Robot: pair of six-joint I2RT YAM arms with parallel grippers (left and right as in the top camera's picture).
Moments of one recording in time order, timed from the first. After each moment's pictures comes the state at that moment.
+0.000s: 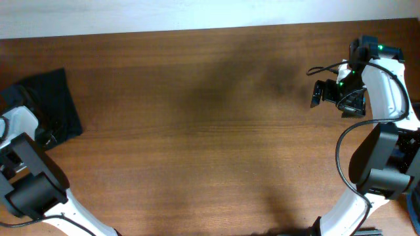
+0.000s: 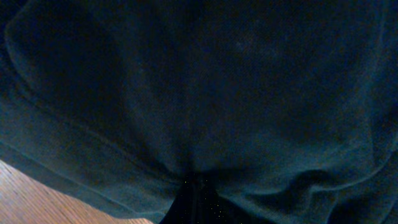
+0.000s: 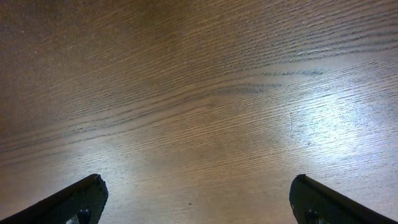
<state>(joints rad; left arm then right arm) 0.56 2.13 1.51 -0.70 -0.16 -0.36 -0.27 1.99 1.73 -1.33 -0.09 0.09</state>
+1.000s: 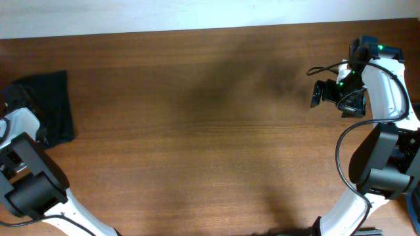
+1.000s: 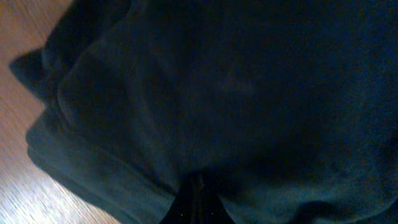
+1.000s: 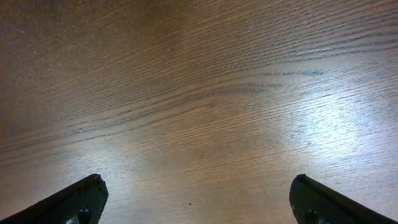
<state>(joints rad) 0.56 2.13 1.49 -0.56 -0.32 -0.07 -0.27 1.99 1.73 -1.33 -0.09 0.09</state>
